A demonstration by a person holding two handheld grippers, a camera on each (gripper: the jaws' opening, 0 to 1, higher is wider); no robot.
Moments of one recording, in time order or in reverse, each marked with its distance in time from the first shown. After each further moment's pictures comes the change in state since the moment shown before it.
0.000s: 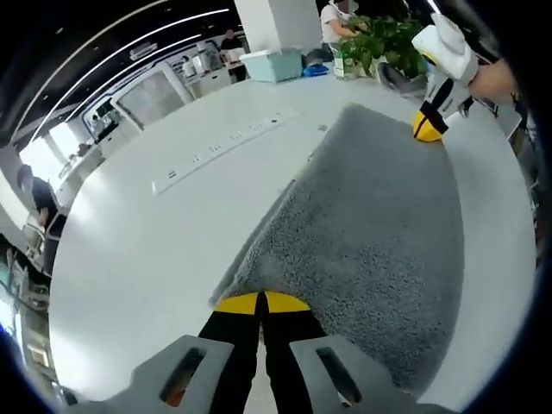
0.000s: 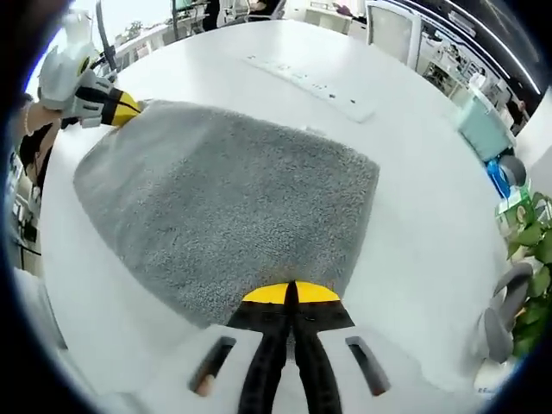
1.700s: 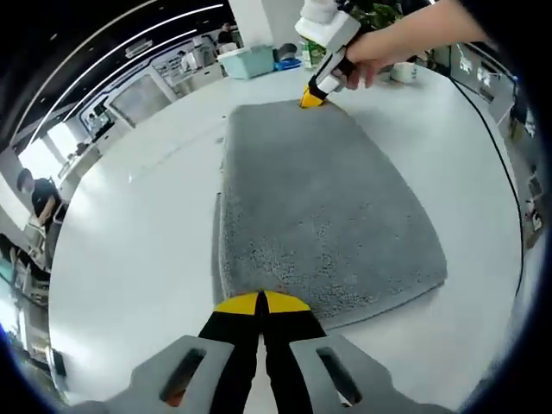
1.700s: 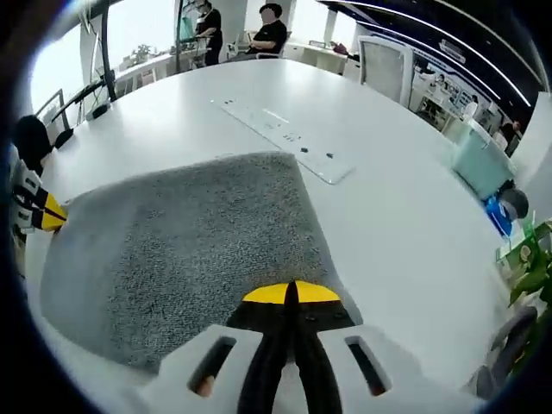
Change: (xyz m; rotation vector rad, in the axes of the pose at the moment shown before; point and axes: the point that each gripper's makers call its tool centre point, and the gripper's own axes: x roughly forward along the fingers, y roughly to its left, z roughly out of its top) left arm -0.053 -0.104 -0.025 0.036 0.034 -0.017; right arm 0.023 -0.035 0.068 -0.010 -0.239 -0.024
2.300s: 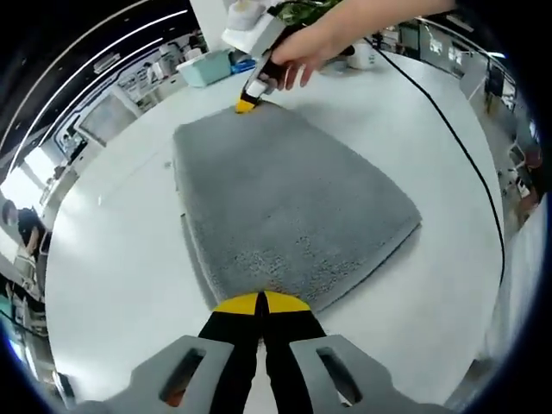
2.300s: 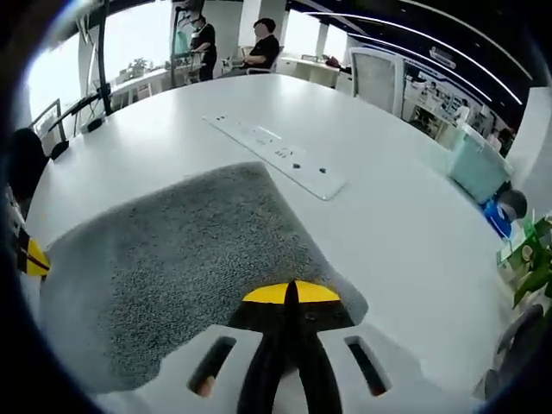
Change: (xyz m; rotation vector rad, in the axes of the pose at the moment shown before) left arm -0.009 -0.052 0.008 0.130 0.009 -0.093; right arm 0.009 -0.005 0.013 0.028 -0.069 -0.026
